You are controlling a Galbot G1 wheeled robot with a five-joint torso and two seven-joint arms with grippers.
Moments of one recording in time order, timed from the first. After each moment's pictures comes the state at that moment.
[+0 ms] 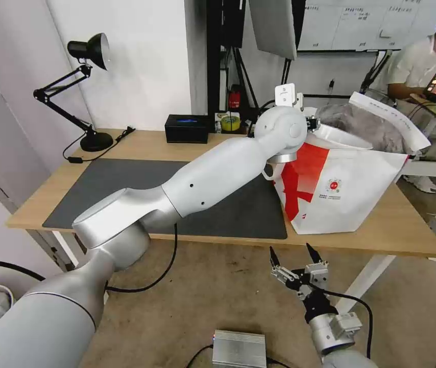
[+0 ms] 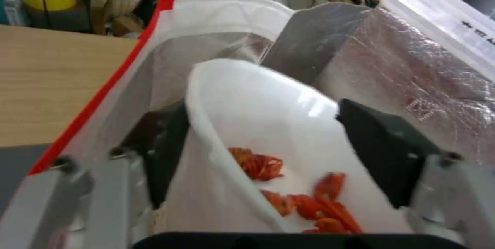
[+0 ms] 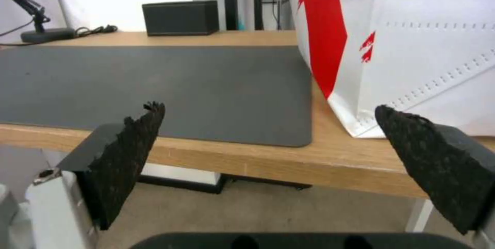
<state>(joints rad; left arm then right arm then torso) -0.17 -1.60 0.55 -1.21 -1.57 0.37 -0.76 -1.67 1.36 0.44 2.11 0.16 0.09 0.02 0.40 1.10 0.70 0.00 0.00</state>
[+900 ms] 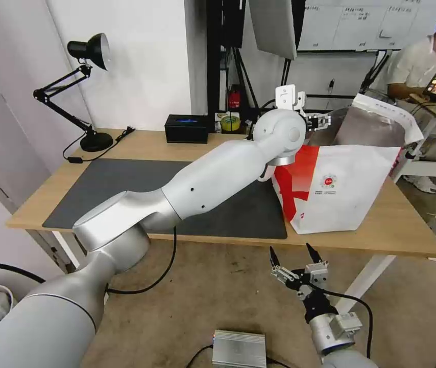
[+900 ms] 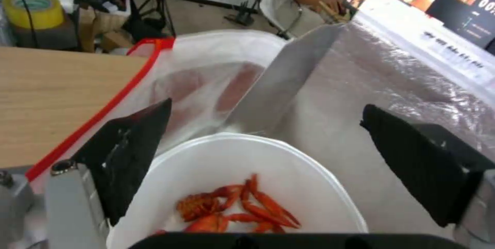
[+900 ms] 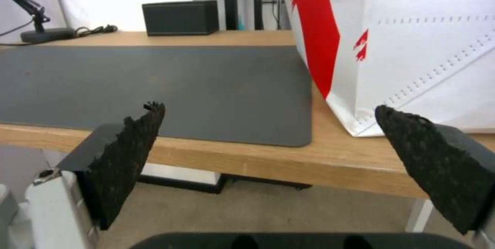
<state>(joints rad) -0.16 -1.59 0.53 -1.23 -1.51 0.36 -0.70 -1.67 1.36 0.44 2.11 0.16 0.09 0.02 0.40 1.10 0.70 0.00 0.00</state>
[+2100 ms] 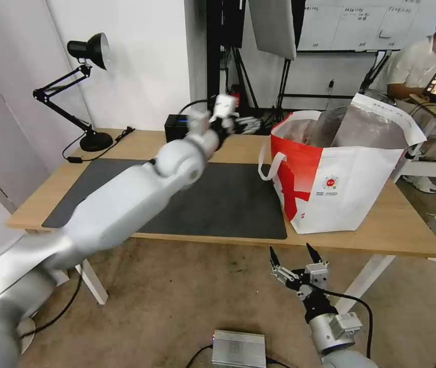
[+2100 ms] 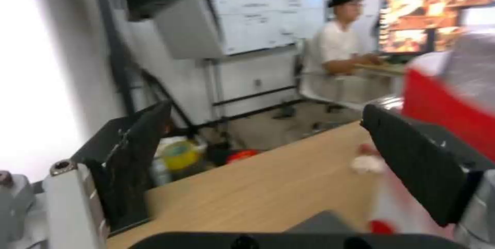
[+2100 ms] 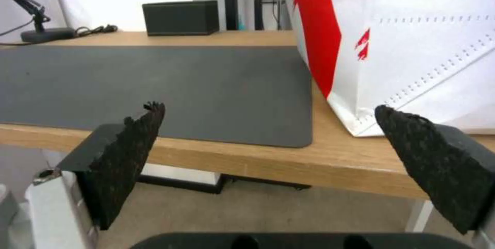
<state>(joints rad) 0.19 -0.96 0.34 -1.60 -0.85 0.15 -0.18 -1.67 1.36 0.44 2.11 0.16 0.09 0.02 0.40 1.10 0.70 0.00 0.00</state>
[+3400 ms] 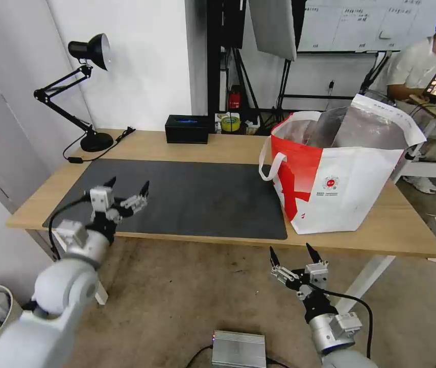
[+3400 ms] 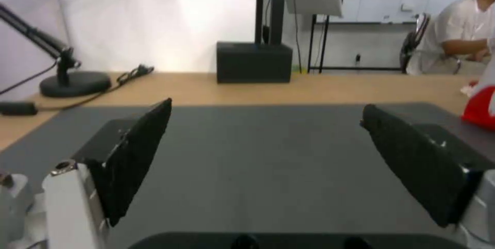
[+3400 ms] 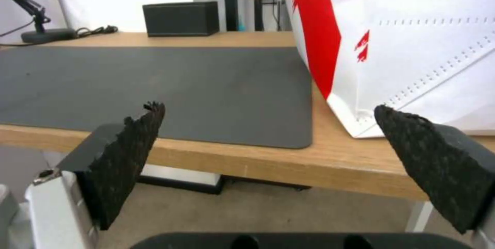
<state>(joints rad) 1.36 -1.15 -0.61 -2.08 -0.44 0.16 0.02 -1.67 1.36 0.44 2.11 0.16 0.09 0.02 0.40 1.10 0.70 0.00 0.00</state>
